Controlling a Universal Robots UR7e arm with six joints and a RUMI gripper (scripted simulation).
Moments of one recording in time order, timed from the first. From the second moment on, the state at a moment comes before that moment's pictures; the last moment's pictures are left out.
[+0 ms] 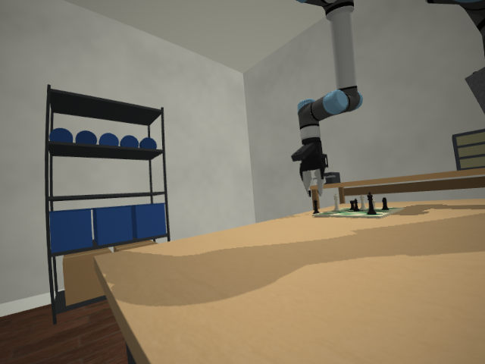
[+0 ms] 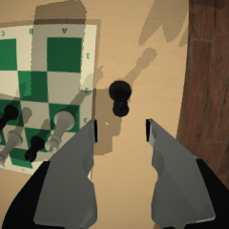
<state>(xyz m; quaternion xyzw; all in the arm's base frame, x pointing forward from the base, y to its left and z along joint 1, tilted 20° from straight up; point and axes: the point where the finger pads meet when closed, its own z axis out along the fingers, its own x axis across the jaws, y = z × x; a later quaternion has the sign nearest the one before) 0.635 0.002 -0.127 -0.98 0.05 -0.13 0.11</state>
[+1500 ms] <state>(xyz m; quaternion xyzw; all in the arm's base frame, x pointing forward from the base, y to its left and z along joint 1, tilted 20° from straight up) 0.621 -0.008 -0.083 -0.98 0.05 -0.13 0.11</state>
